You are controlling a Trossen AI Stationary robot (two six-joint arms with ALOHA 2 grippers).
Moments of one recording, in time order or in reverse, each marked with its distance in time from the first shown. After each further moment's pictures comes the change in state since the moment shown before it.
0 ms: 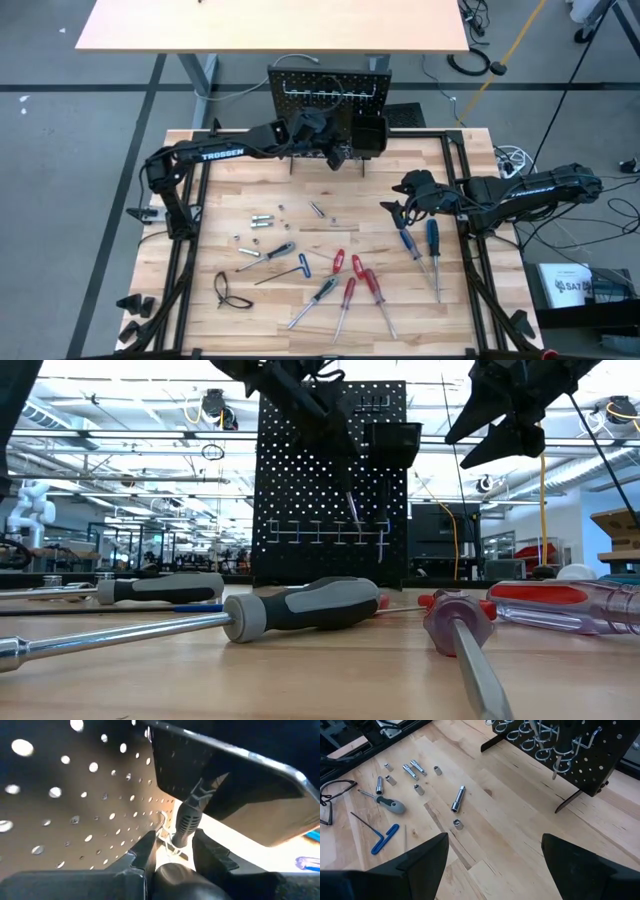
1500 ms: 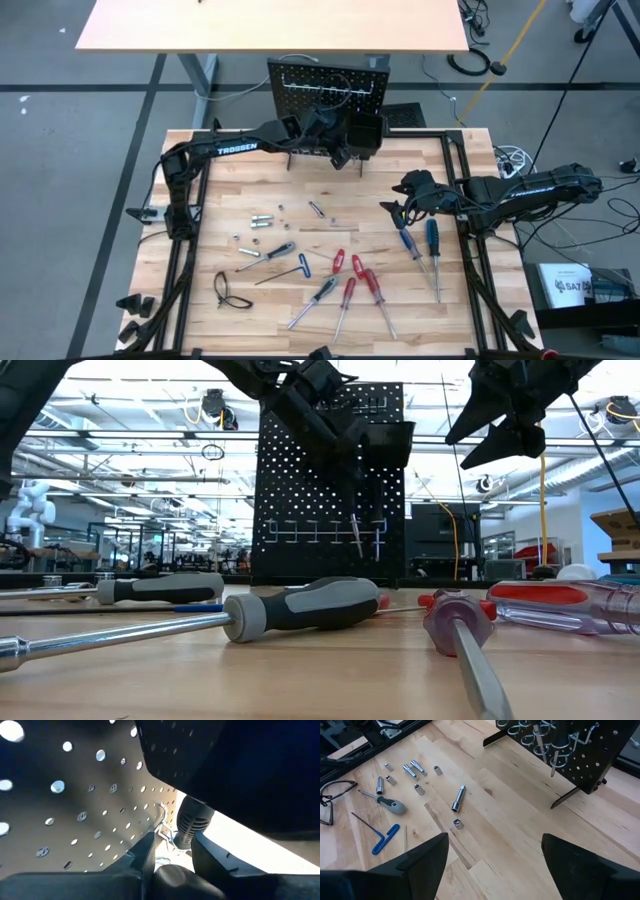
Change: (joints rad) left arm 0.048 0.133 0.102 -0.077 0.086 0.060; right arm 0.000 0.000 0.000 -0.002 -0.001 0.008
